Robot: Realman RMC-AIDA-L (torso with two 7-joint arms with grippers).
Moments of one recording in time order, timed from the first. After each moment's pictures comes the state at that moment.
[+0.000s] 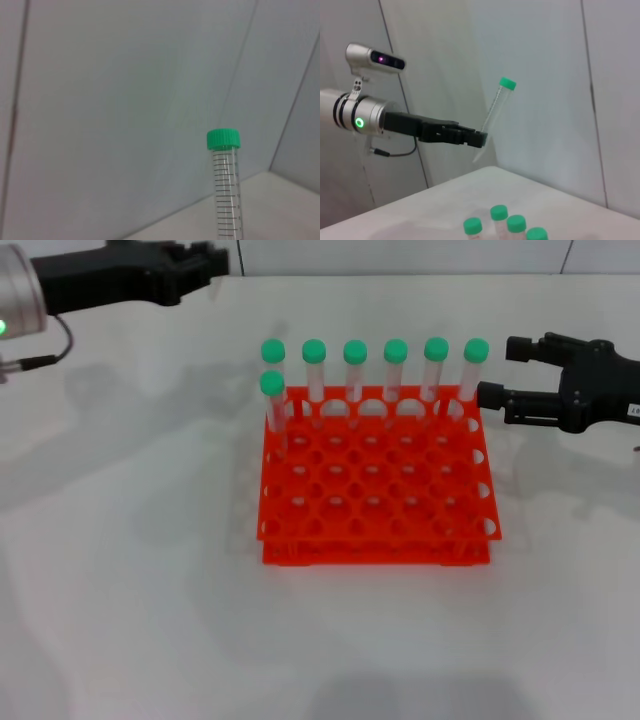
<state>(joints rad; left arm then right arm) -0.68 -2.03 0.66 0.75 1.94 1.36 -1.68 0.46 2.01 -0.97 -0.78 -1.61 -1.43 1.44</state>
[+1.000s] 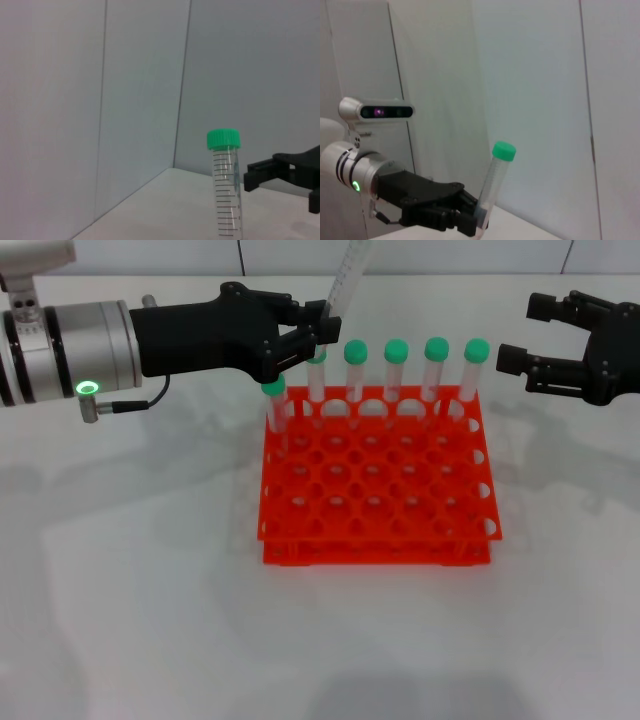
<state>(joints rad) -0.72 -2.06 0.76 0.58 1.84 1.45 -1.33 0.43 2.01 -0.95 -0.83 -1.52 -1.48 1.38</state>
